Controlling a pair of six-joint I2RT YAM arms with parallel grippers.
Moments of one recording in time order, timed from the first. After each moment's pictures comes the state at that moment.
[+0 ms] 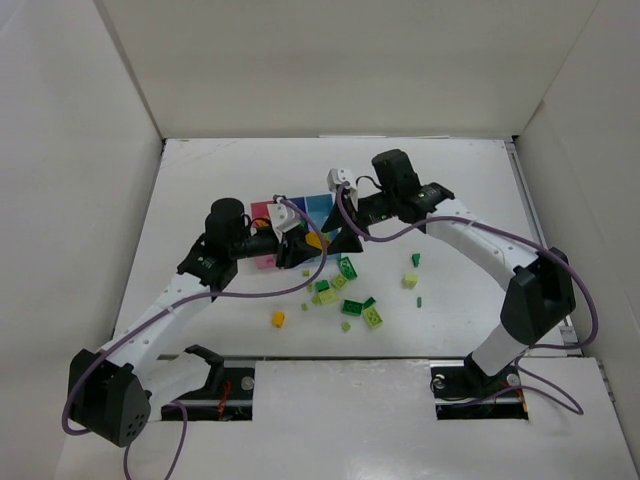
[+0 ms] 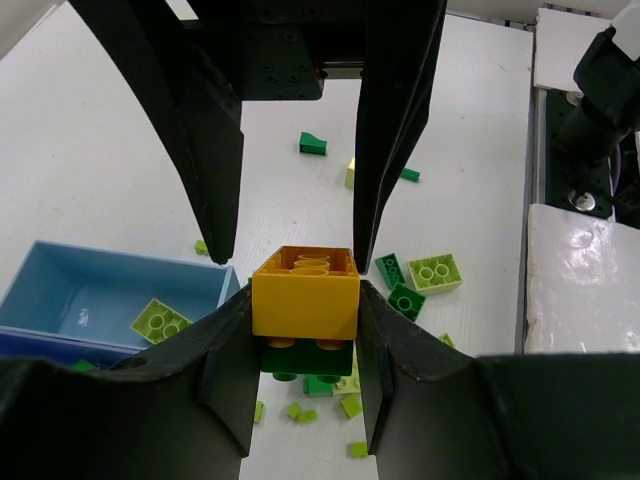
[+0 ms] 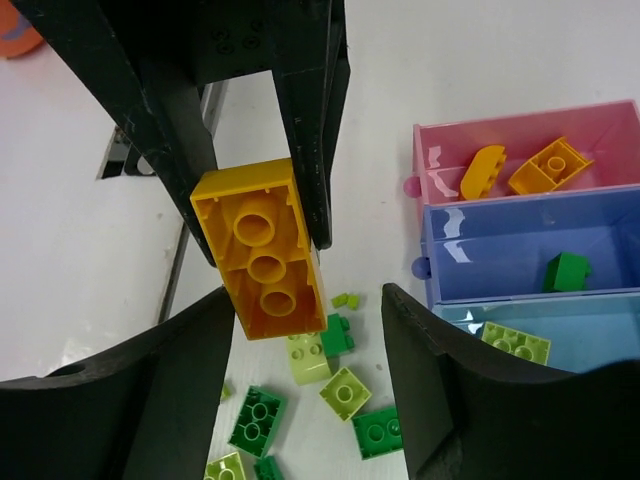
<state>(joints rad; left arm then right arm) -0.44 1.04 0.74 0.03 0.85 0.16 0.59 1.62 1.38 -0.43 -1.05 -0.48</state>
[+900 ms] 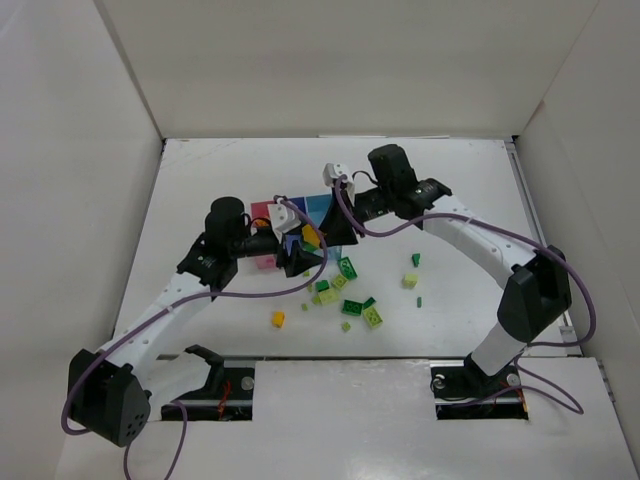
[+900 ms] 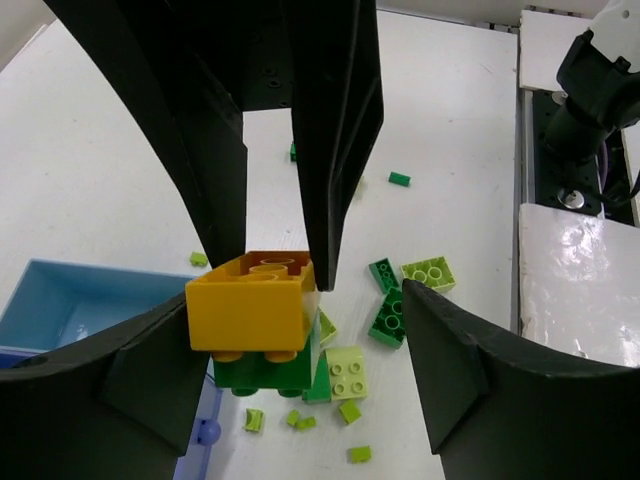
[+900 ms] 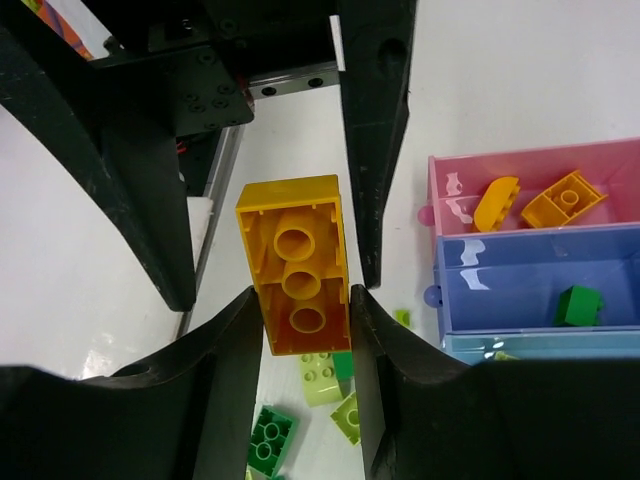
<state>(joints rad) -0.44 1.04 0.76 0.02 0.88 0.18 0.60 1.65 1.43 -0.44 -1.08 -0.43</state>
